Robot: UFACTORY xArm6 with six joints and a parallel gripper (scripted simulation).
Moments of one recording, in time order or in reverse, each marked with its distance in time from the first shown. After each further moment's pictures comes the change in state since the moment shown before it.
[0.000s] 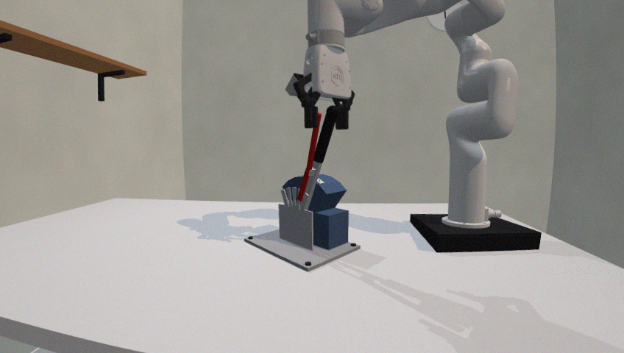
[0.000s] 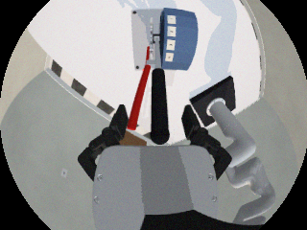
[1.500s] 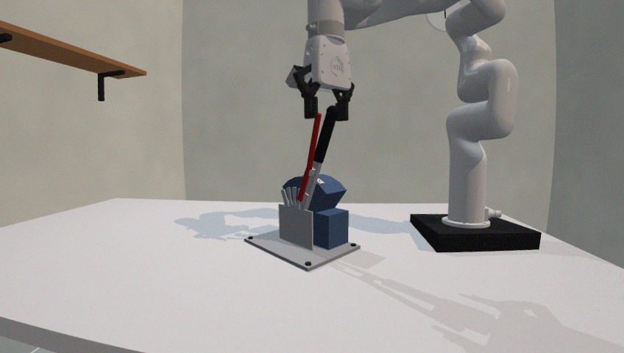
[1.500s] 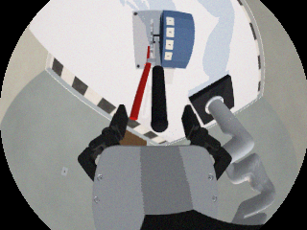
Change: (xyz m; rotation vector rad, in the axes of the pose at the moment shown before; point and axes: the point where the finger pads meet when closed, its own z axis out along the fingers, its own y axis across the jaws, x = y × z) arm 0.000 0.000 -0.018 0.000 0.000 0.000
